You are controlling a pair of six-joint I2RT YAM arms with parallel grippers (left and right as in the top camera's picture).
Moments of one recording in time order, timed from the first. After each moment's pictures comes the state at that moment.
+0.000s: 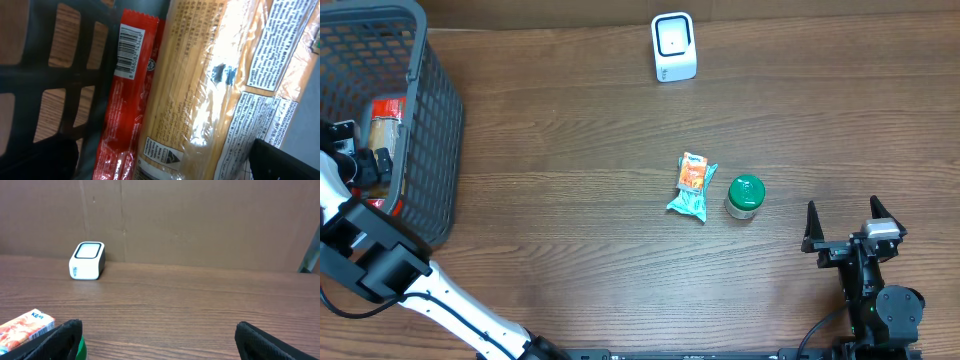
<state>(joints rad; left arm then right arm) 0.84 2.39 2.12 -0.93 0.04 0.52 0.01 0.01 0.02 -0.03 -0.07 -0.04</state>
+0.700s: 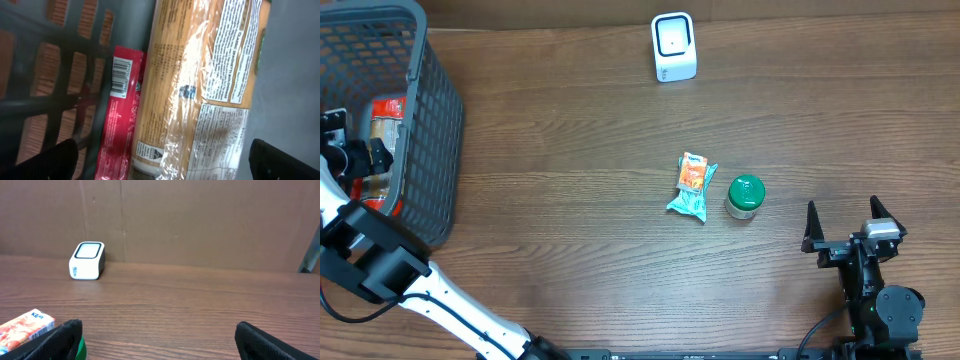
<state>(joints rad) 0.85 2.39 2.20 -0.99 0.14 0.55 0.01 0.01 0.02 -0.03 -0.07 -0.04</state>
